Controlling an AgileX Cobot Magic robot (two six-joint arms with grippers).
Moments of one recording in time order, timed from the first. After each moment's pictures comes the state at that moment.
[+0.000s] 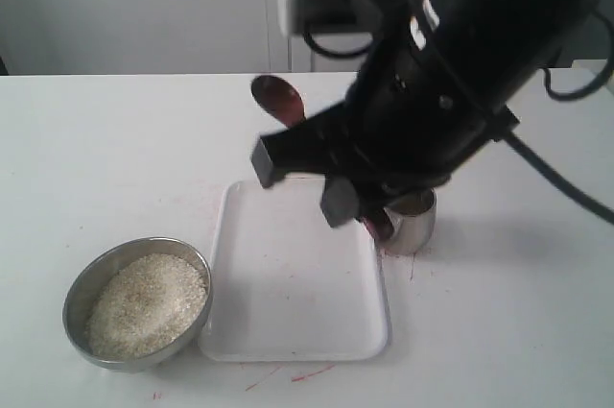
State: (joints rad) left arm -0.10 0.00 0.00 -0.29 0.26 0.27; right arm 0.64 1.41 -1.37 0.13 1.22 0.28
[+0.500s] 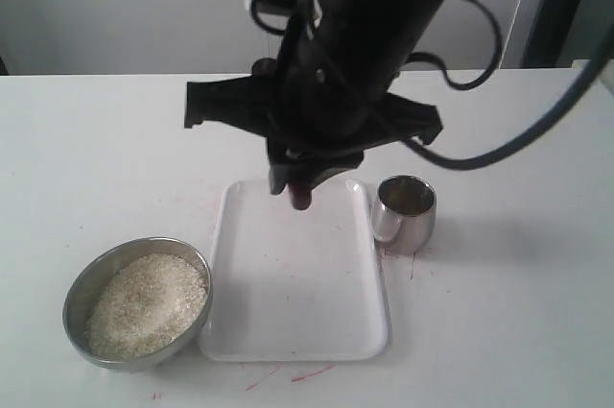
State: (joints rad) left arm -0.10 0.00 0.00 -0.29 0.26 0.27; right arm 0.68 1.62 -1.53 0.06 1.17 0.63
